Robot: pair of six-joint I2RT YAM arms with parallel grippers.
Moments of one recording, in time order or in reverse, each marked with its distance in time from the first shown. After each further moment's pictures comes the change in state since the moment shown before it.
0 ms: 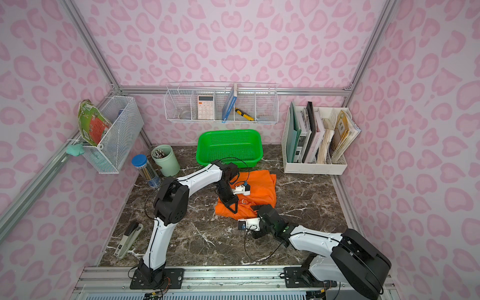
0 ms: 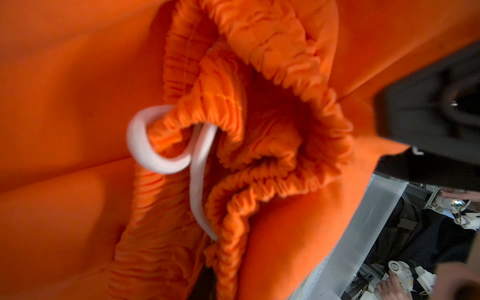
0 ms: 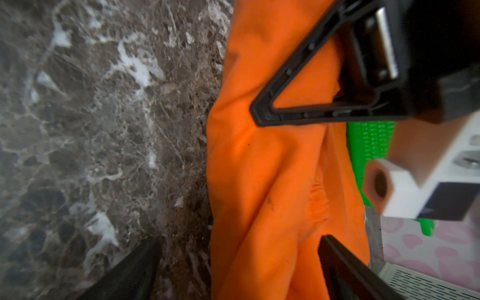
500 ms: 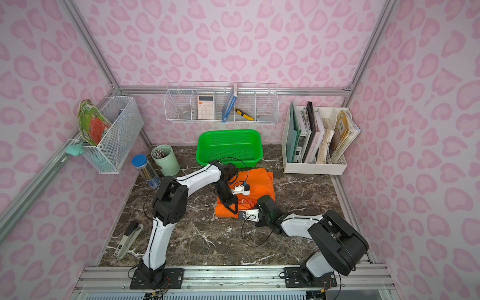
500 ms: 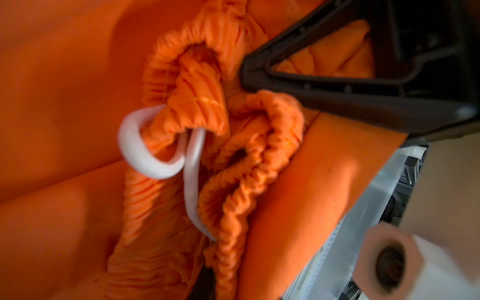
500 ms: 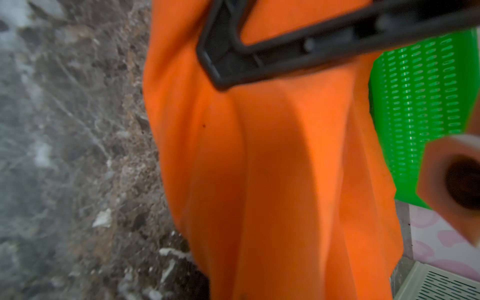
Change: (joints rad) left arm 0.006 -0.018 -0.040 0.034 0.041 0.018; right arm -0.143 0.196 0.117 0.011 -0.097 -0.021
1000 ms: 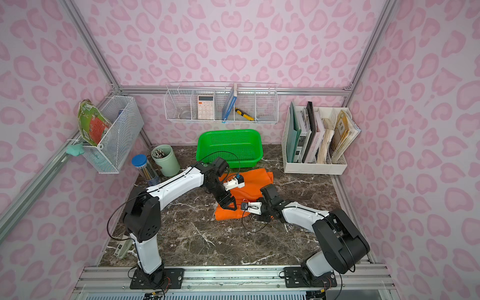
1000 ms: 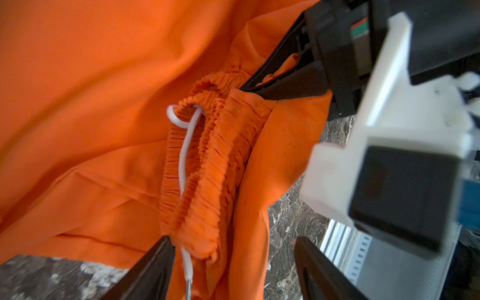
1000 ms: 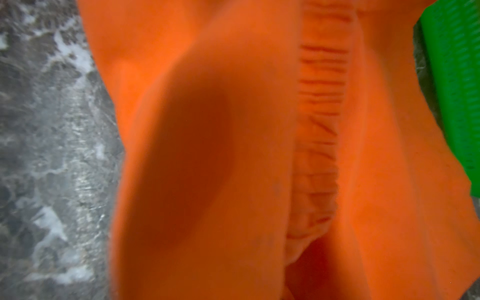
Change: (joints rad) left arm 0.012 -0.404 -0.293 0.286 -0.101 -0.108; right arm -0.114 0.010 0.206 -0.404 -0.240 0.061
